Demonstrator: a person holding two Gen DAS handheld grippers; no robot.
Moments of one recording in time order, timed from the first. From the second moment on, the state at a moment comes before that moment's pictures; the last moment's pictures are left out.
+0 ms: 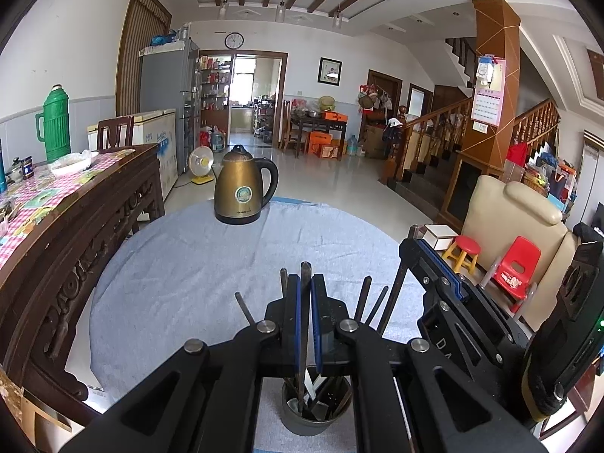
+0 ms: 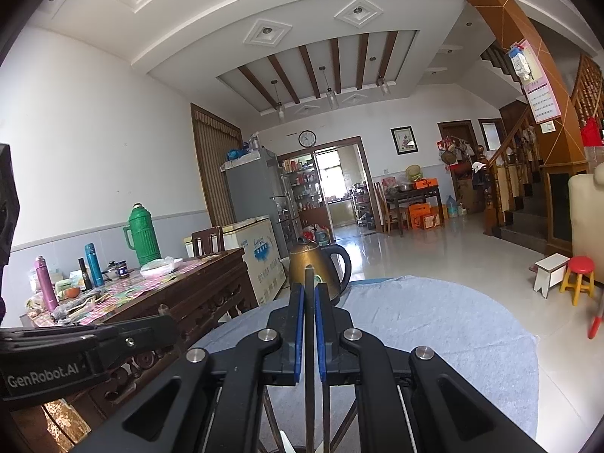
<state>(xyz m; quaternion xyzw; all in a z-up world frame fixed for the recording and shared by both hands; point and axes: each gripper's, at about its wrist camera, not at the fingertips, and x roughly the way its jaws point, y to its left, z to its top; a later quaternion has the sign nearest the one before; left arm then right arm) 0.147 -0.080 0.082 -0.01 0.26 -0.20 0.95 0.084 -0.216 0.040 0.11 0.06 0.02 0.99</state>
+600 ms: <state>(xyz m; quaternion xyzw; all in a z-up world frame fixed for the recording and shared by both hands) 0.150 -0.073 0.067 -0.01 0.28 -0.19 0.94 0.084 -0.211 0.028 0.11 0.08 0.02 0.99</state>
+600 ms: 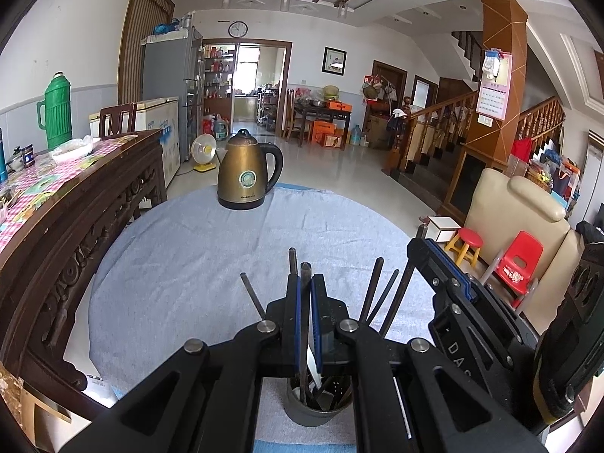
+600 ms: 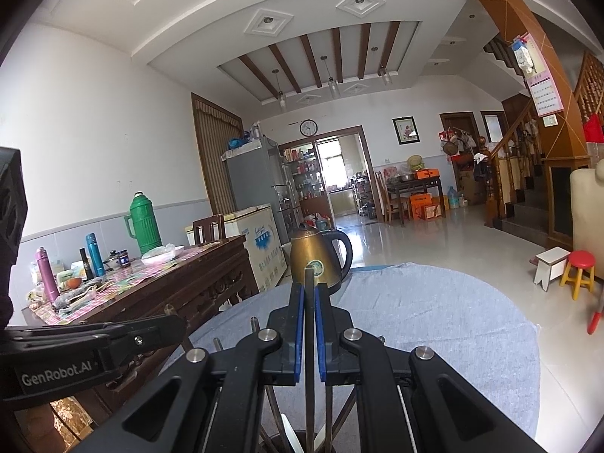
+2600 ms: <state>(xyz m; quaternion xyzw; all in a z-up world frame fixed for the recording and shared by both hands) 0.139 -0.071 0.033 0.05 0.31 -0.14 0.94 0.078 -0.236 -0.003 0.15 0.15 0.01 0.98</state>
